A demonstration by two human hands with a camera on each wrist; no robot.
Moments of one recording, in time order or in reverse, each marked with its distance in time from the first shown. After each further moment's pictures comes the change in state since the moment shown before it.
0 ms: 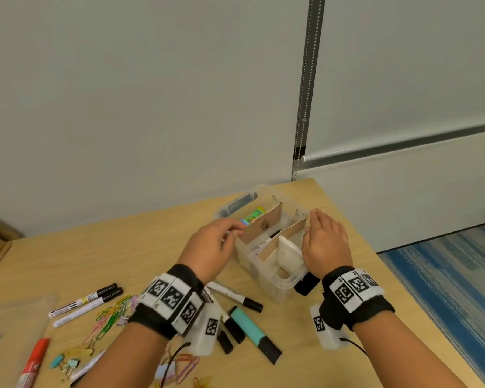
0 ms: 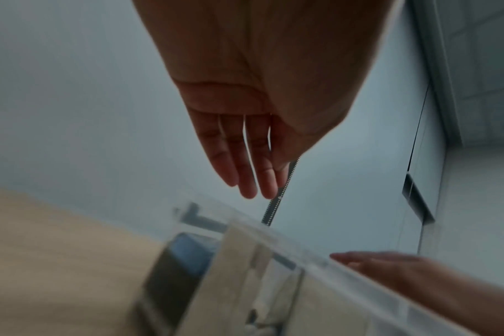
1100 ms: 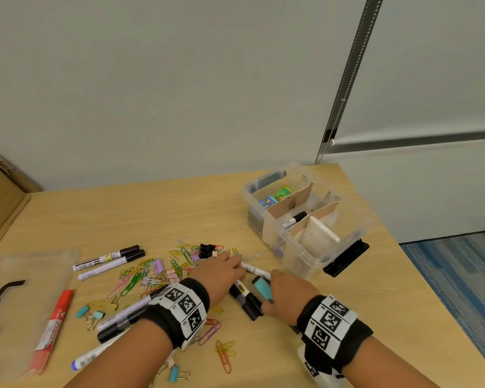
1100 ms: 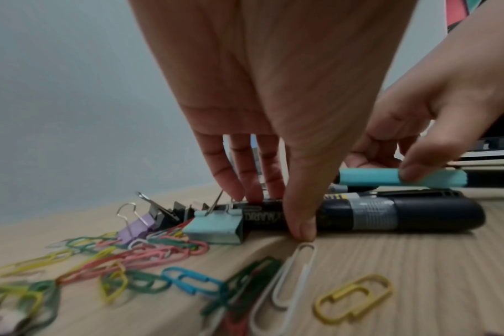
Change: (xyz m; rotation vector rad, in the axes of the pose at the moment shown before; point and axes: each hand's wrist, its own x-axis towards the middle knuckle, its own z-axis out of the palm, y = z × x) left_hand -0.071 -0.087 0.036 0.678 -0.584 0.153; right_hand -0.092 -0.091 0.043 -0.127 -0.743 -0.233
